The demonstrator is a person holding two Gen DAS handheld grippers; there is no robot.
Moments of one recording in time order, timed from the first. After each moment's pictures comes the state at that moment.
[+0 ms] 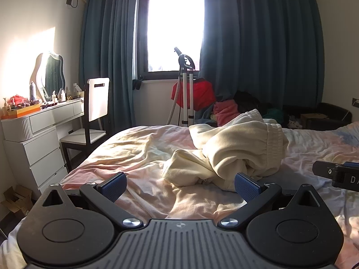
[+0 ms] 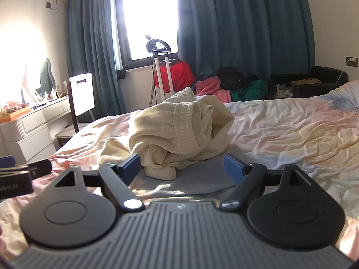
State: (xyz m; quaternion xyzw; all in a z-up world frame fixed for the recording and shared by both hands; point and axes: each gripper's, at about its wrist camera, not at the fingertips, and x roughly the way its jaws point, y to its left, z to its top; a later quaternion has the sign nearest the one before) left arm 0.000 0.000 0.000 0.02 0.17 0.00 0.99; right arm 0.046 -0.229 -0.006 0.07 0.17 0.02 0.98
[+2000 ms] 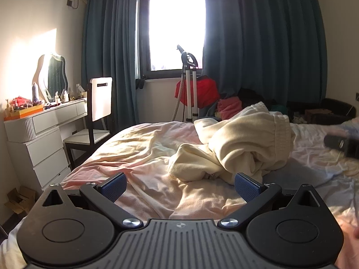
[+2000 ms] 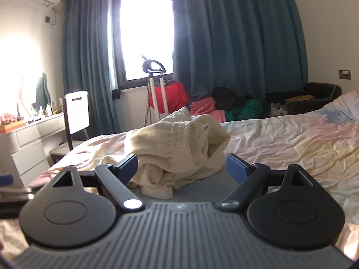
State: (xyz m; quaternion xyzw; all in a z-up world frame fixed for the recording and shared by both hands) left arm 0.010 -0.004 -0.022 0.04 0.17 0.01 0.98; right arm 0.042 -0.223 -0.007 0.07 0.10 -0.01 0.99
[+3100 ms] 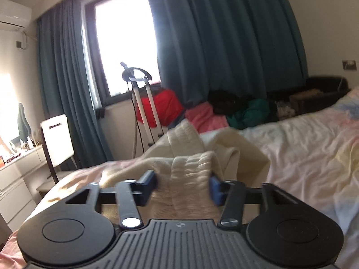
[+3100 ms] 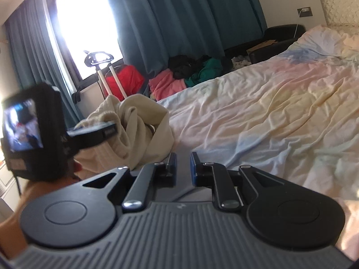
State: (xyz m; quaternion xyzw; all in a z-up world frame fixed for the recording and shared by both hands) left arm 0.240 -0.233 -0.048 0.13 0.12 -0.02 0.98; right arm 0.108 -0.337 -0.054 0.21 0.18 -0.08 0.96
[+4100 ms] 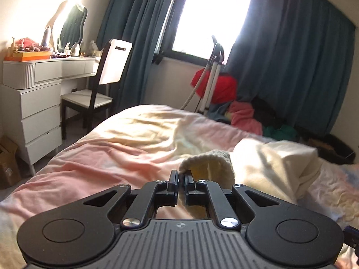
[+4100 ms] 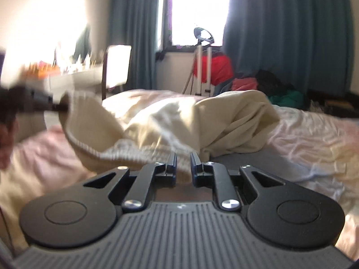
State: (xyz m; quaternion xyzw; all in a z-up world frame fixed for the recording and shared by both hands) left arm 0.116 0.134 -0.040 -0.11 0.21 0.01 0.97; right arm 0.060 -0.168 -0.044 -0.04 0.18 0.11 0.98
